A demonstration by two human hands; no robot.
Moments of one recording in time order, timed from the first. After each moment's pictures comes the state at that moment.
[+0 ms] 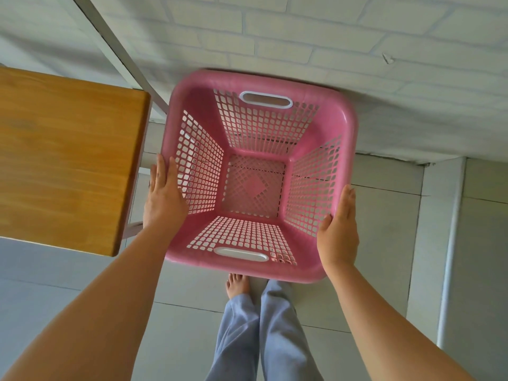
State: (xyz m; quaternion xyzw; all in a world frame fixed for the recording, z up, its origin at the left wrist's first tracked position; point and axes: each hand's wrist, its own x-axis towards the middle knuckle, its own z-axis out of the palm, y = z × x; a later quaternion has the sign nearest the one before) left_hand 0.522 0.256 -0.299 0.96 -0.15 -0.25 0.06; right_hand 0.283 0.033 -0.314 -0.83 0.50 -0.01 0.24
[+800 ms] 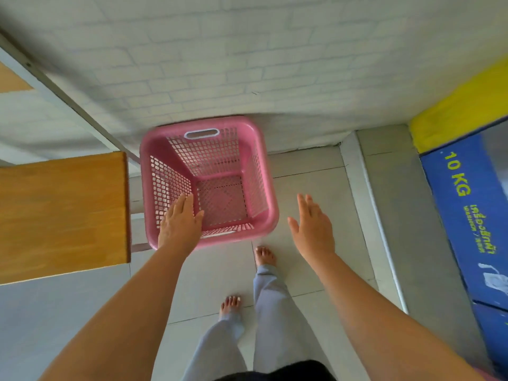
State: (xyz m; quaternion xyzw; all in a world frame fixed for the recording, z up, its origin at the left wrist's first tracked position) left_hand 0.410 0.230 -0.129 0.91 -0.31 -0.28 0.03; right_hand 0.169 0.075 -0.132 -0.84 0.48 0.11 0.21
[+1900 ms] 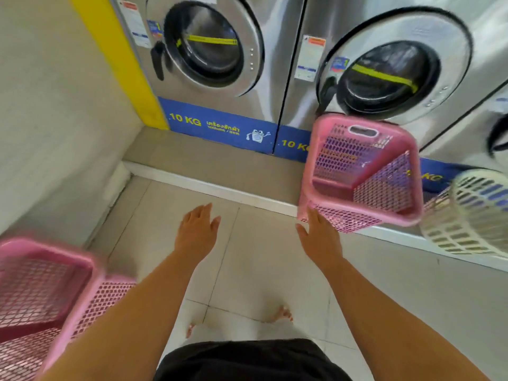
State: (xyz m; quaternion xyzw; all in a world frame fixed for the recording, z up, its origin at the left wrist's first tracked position) left_hand -0.066 0.267 0.006 0.54 -0.80 -0.25 -0.03; right_hand -0.308 0.412 -0.010 -0.42 0.88 -0.09 0.20
